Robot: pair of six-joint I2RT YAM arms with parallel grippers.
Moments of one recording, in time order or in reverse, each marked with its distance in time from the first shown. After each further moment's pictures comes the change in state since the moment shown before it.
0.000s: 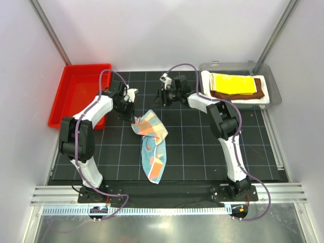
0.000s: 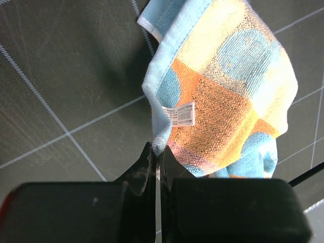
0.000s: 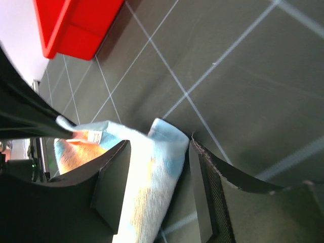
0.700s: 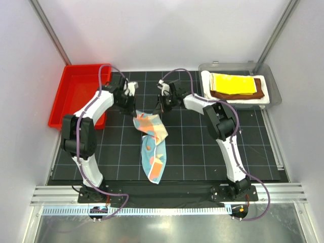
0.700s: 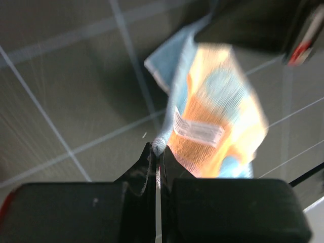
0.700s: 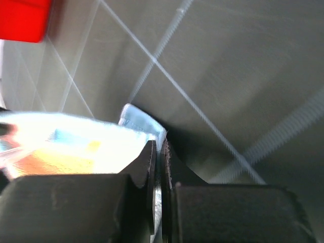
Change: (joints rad) left arm 0.000 0.043 0.091 -0.021 -0.009 -0.068; right arm 0.055 0.051 0.054 -0.209 0.140 -0.034
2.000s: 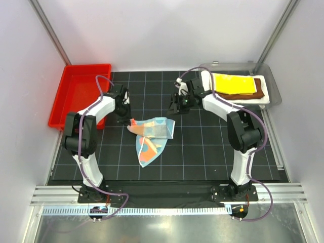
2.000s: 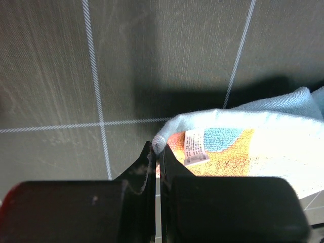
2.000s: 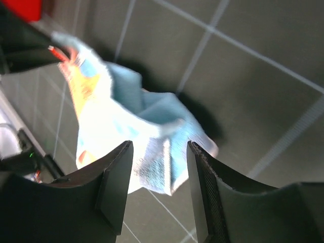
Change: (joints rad) left arm 0.008 0.033 -0.118 0.062 -0.229 -0.256; right arm -0.088 -0.433 -0.325 -0.224 0.159 -0.006
